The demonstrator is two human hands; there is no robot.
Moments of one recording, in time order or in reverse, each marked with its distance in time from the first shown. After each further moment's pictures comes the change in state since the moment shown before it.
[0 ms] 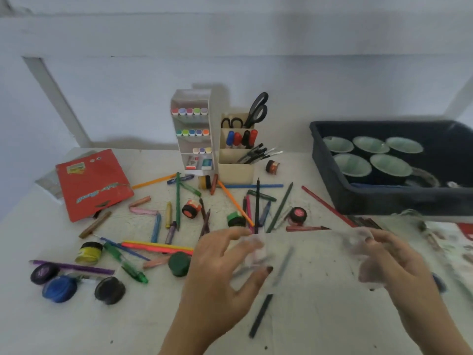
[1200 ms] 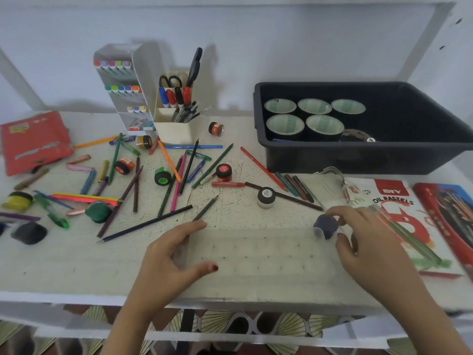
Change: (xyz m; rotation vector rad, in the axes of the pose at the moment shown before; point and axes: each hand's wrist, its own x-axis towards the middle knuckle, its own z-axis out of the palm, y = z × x) left_hand -0.049 0.073 0.080 -0.296 -0.132 -0.493; right_hand 0.022 0.048 -0.145 -0.934 -0.224 -0.384
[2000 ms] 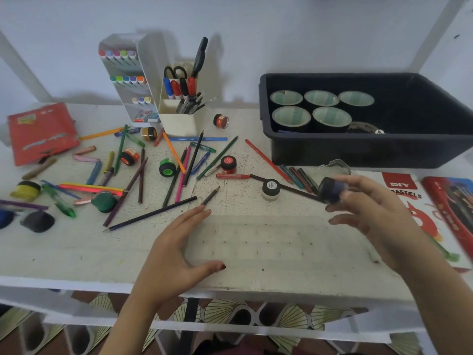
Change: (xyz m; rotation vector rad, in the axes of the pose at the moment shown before) left_hand 0.000 -0.006 0.001 0.209 -0.044 0.133; right_hand 0.030 -0.014 -0.020 1.063 -0.130 0.368
